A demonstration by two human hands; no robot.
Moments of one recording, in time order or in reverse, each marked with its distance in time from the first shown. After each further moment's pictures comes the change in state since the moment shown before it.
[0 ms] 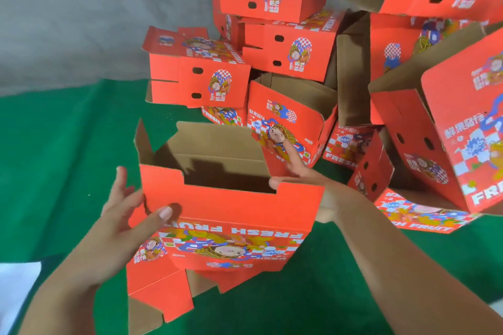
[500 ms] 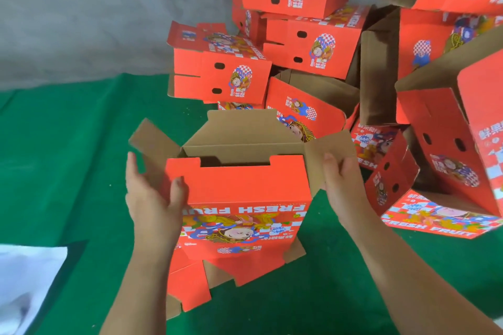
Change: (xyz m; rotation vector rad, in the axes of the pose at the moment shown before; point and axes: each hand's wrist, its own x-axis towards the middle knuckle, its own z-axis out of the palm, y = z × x) left_hand 0.024 0.000 0.042 -0.028 0.681 -0.074; right_hand 0.004 0.021 0.010 -0.399 0.784 -0.416
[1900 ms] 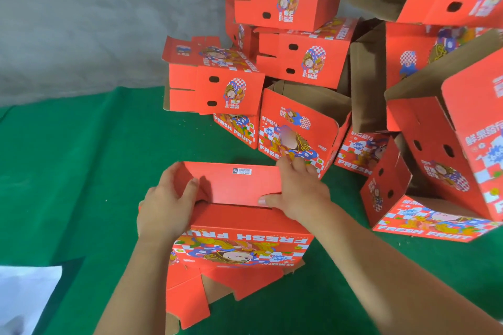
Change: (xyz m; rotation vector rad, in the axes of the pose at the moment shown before) left_hand 0.030 0.009 0.015 0.379 -0.356 -0.117; right_hand 0.005 -0.015 0.051 -1.060 -0.371 -0.110
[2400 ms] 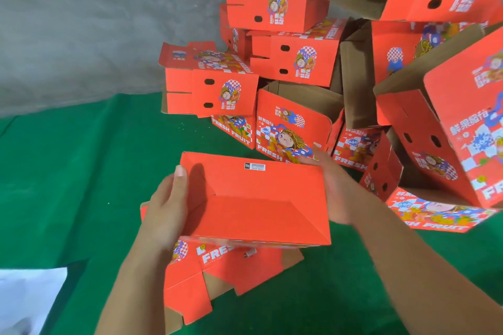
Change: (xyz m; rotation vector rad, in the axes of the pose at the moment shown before) left_hand -0.052 0.030 -0.025 -0.670 -0.141 -0.064; right_hand -0.014 0.053 -0.038 1.608 -0.327 0.441
